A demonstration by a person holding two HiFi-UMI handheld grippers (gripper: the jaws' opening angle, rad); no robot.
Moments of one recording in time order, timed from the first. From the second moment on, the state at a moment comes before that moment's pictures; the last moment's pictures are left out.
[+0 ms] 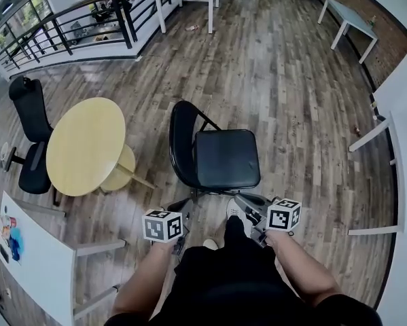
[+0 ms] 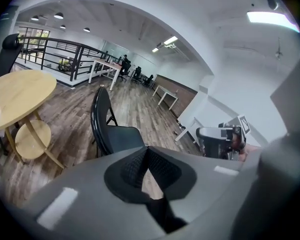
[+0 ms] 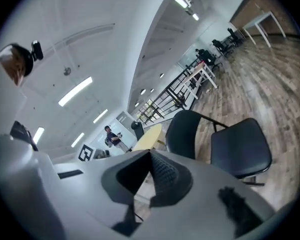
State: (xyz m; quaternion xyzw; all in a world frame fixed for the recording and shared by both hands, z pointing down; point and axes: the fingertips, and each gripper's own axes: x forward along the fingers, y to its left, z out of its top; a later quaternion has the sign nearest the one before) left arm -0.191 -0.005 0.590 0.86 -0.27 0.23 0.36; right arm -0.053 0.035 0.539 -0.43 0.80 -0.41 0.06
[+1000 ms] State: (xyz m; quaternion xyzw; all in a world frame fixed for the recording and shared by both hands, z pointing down) left arm -0.145 0.092 0.539 0.89 -0.22 0.19 0.35; right arm -0.049 0.102 0.420 -0.39 0.83 -0.36 0.14
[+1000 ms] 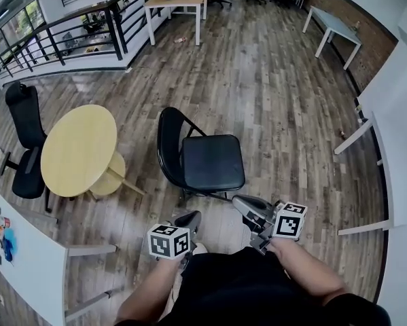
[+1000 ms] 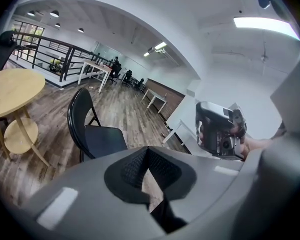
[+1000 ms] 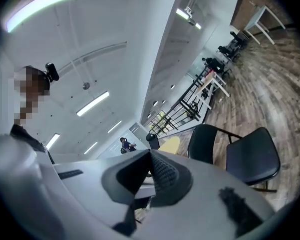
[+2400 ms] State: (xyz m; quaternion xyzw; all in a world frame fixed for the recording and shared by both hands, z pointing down) left arm -0.051 0.221 0.457 0.90 -0.29 0.17 0.28; right arm 0.077 0.260 0.438 -0.45 0.84 -0.29 0.05
